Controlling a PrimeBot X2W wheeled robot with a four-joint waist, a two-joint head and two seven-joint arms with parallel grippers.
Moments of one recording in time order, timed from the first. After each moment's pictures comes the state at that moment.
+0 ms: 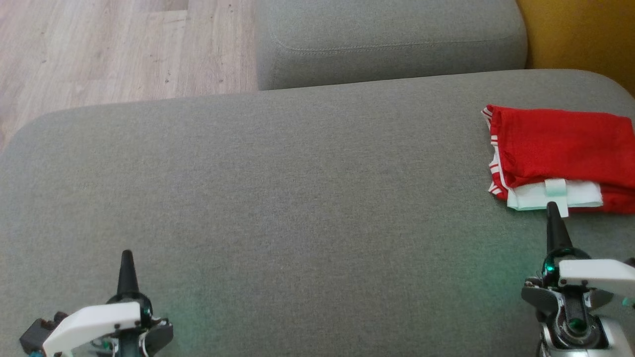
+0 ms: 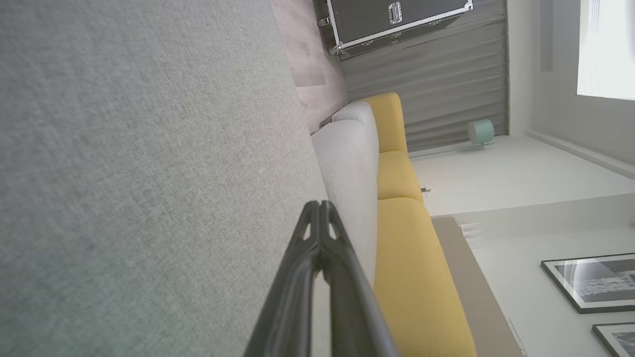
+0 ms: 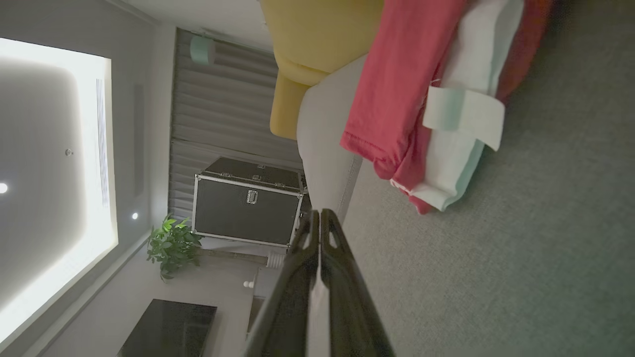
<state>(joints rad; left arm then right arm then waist) -0.04 0.04 0.05 0.30 -1.38 -0.12 0.04 -0.10 -0.05 -0.10 0.33 1.33 0.13 0.04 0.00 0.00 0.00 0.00</state>
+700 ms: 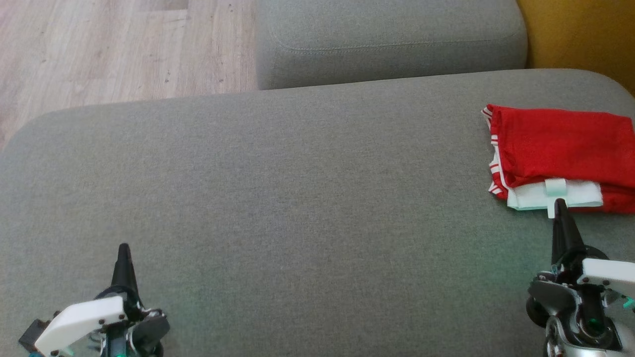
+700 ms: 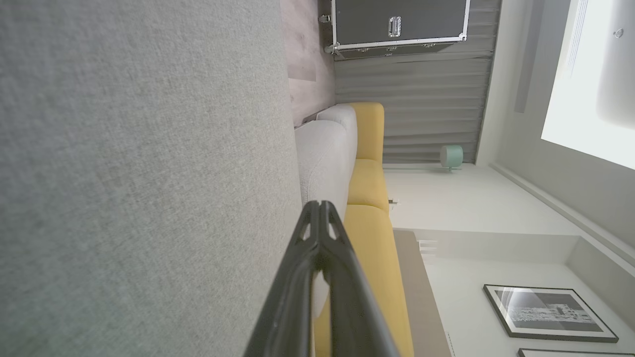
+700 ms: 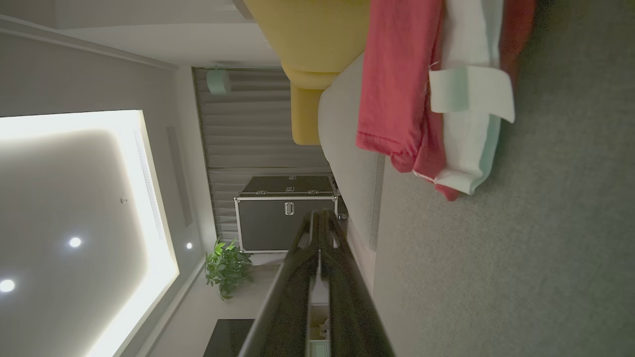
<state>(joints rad) -0.06 0.04 0.07 0.28 -1.58 -0.12 0.10 -0.09 -0.05 -0.13 0.29 1.57 0.13 0.10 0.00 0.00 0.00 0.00</state>
